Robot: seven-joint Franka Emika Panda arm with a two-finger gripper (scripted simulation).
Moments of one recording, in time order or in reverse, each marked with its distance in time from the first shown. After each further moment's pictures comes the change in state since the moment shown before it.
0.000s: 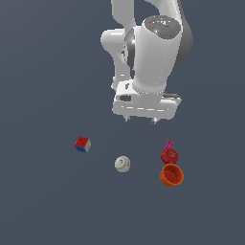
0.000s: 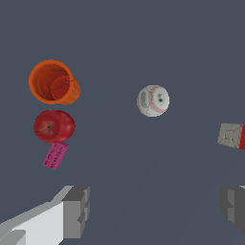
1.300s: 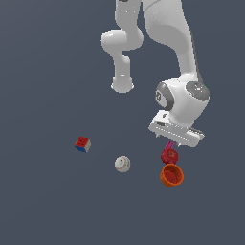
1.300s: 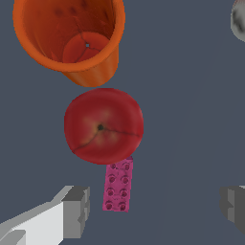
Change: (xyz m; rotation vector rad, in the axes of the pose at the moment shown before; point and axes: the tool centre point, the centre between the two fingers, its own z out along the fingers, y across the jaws) arm -0.017 -0.149 0.149 0.019 0.016 0.372
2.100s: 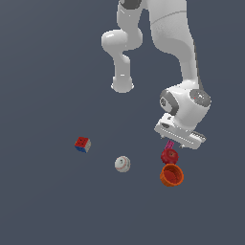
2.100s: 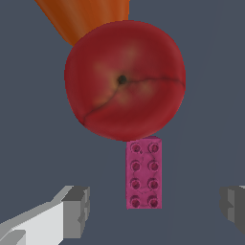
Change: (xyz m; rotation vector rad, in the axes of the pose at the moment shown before) arm -0.029 -0.025 0.037 0.011 -0.006 0.091
